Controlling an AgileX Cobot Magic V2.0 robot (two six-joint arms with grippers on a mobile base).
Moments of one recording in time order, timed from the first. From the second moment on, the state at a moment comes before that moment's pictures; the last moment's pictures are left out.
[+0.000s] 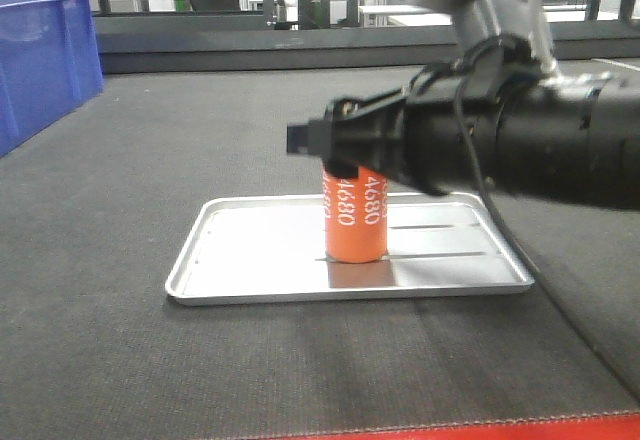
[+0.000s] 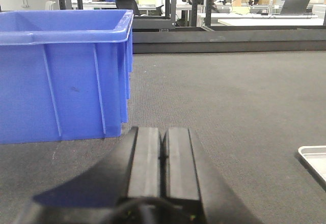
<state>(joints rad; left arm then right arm) -0.09 -0.01 0.03 0.00 0.00 0.00 0.61 1.69 -0.53 -0.04 -0.95 0.30</state>
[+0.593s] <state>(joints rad) -0.09 -0.01 0.03 0.00 0.00 0.00 0.61 0.95 -0.53 -0.04 -0.37 0.30</state>
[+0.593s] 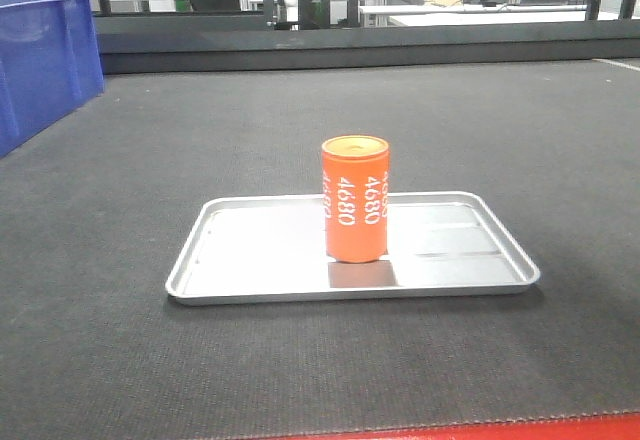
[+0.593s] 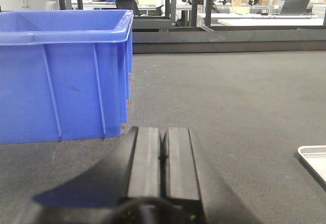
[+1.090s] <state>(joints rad) -0.09 -0.01 0.03 0.00 0.00 0.00 0.48 0.70 -0.53 -0.04 -0.32 0.16</state>
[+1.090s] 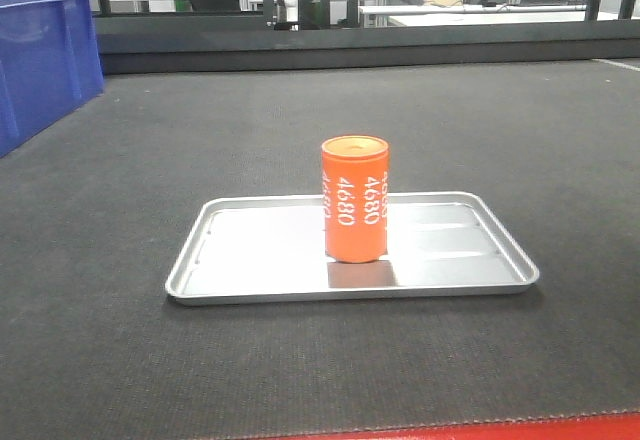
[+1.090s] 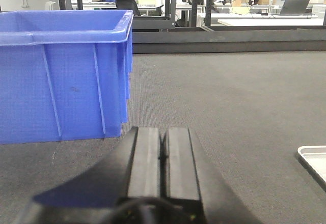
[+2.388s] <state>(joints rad) -0.09 -0.01 0.03 0.00 0.00 0.00 0.04 0.05 0.03 0.00 -0.10 0.07</state>
